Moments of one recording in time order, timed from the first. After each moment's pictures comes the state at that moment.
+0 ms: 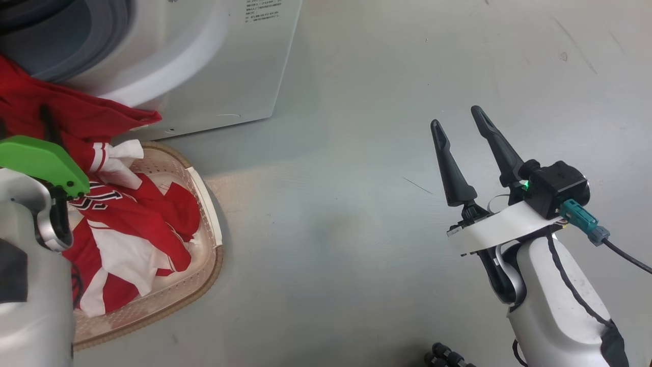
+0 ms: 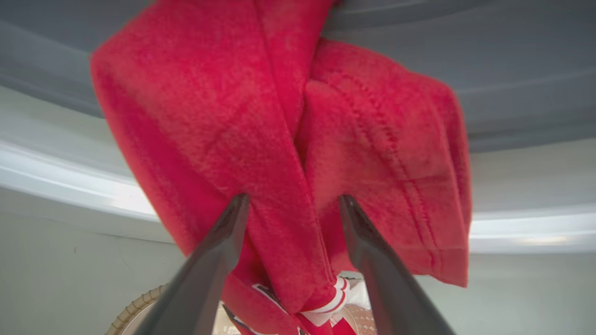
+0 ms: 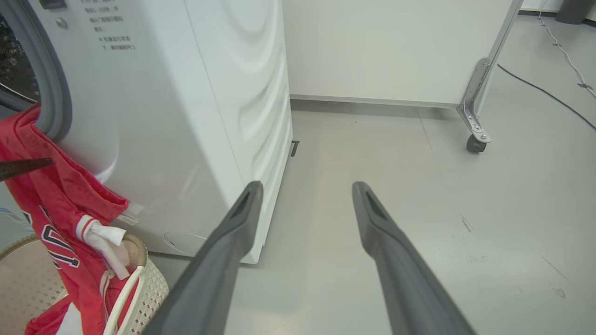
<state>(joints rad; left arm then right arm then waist) -0.67 0.15 0.12 0.64 -0.29 0.11 0.08 -0.34 -0.05 0.25 0.19 0.27 0.12 -0.25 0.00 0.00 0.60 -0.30</state>
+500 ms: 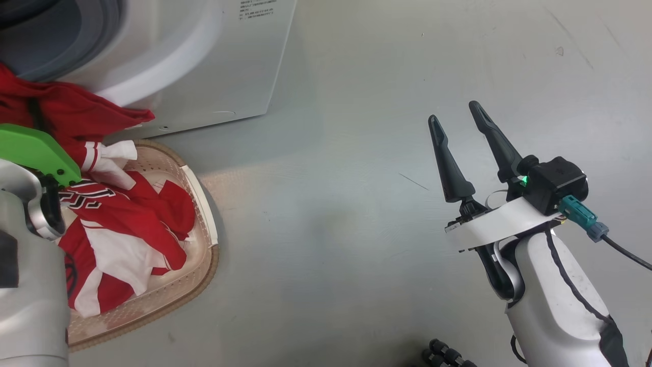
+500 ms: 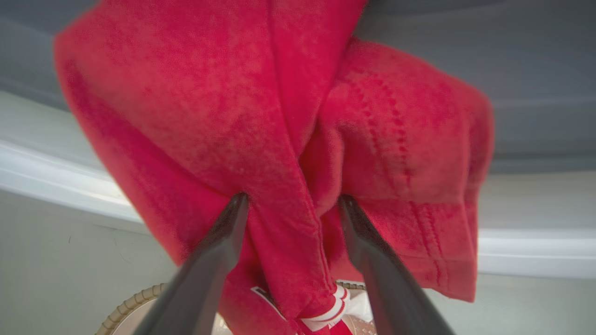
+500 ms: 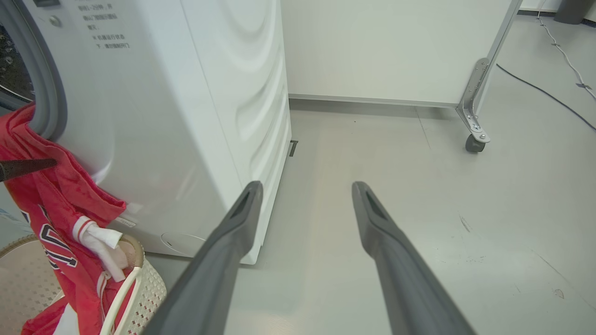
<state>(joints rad) -0.73 0.15 0.15 0.72 -0.29 0.12 0.09 -0.35 -0.05 0.26 0.19 0.27 0.12 -0.25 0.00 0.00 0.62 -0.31</state>
